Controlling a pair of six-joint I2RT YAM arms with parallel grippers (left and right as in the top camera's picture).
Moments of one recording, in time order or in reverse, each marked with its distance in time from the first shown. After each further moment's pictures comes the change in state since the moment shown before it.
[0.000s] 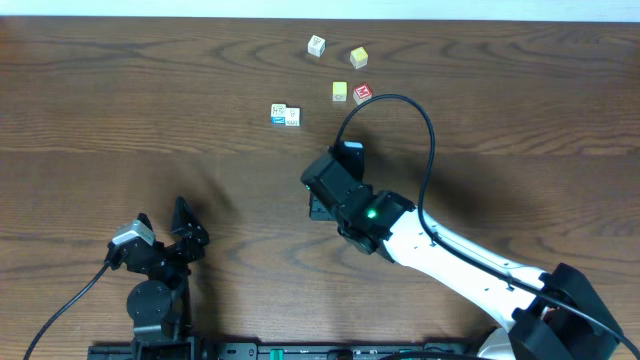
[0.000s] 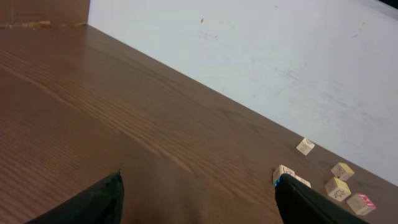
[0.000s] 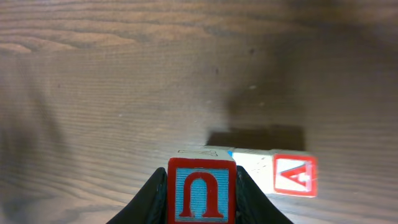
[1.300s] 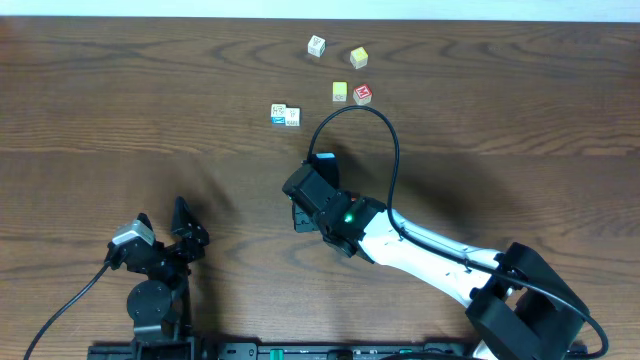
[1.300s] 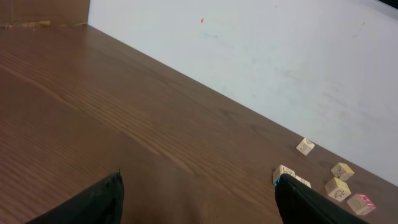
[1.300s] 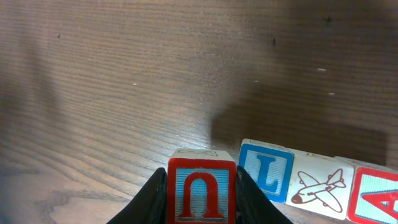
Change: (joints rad) left arm 0.000 0.000 0.000 0.000 0.000 0.000; right arm 0.049 0.127 0.000 0.106 -0.058 -0.114
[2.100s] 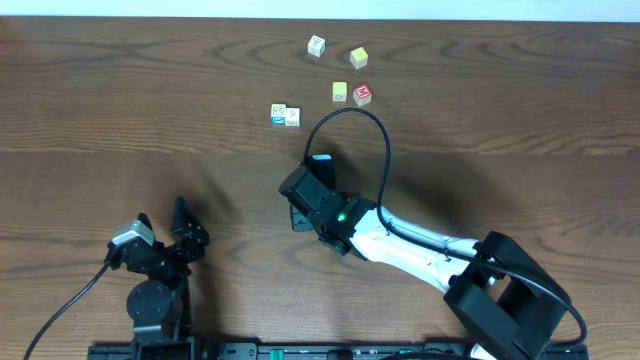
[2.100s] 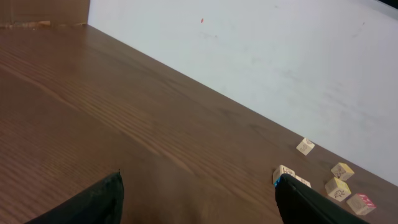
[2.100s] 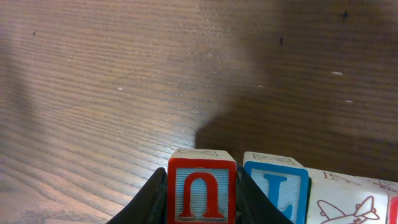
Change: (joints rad) left arm 0.000 0.000 0.000 0.000 0.000 0.000; right arm -0.001 0.074 0.000 0.064 0.014 -0.005
